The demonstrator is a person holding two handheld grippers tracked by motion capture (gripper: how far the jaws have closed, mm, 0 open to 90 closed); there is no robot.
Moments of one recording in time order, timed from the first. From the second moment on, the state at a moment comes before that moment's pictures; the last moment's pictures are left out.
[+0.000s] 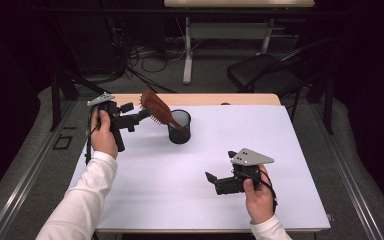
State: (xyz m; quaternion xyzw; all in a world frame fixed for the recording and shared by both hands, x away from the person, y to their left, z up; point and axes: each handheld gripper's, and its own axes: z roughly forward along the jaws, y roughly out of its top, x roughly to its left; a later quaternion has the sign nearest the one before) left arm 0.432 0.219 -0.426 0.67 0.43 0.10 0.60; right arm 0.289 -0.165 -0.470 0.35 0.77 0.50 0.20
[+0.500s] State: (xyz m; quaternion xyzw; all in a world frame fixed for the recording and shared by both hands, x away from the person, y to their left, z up) left arm 0.404 0.226 -0.416 0.71 0.37 0.10 0.59; right arm 0.289 -0.165 -0.469 0.35 0.77 0.50 0.20
